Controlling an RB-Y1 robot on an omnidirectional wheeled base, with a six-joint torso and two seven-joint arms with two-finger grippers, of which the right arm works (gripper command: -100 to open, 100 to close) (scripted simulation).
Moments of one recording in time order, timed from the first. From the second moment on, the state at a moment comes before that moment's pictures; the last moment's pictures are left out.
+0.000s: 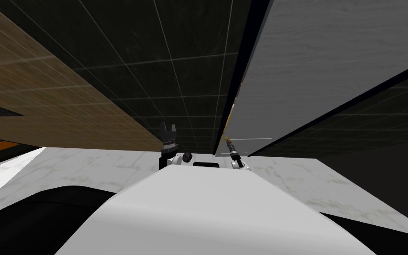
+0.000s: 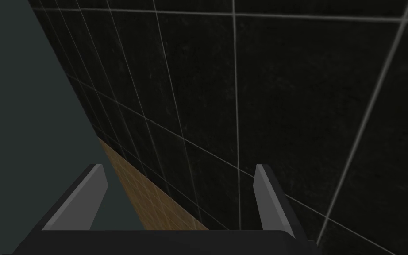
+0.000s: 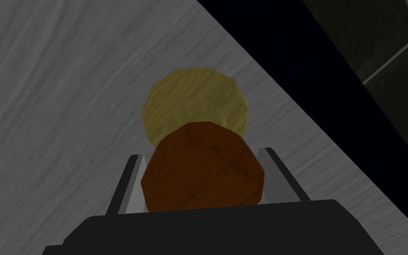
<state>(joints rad) -0.09 -0.23 -0.03 -0.63 0.08 -0.89 0.49</state>
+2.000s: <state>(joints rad) -0.09 -0.24 0.02 -0.62 -0.08 -0.89 0.06</state>
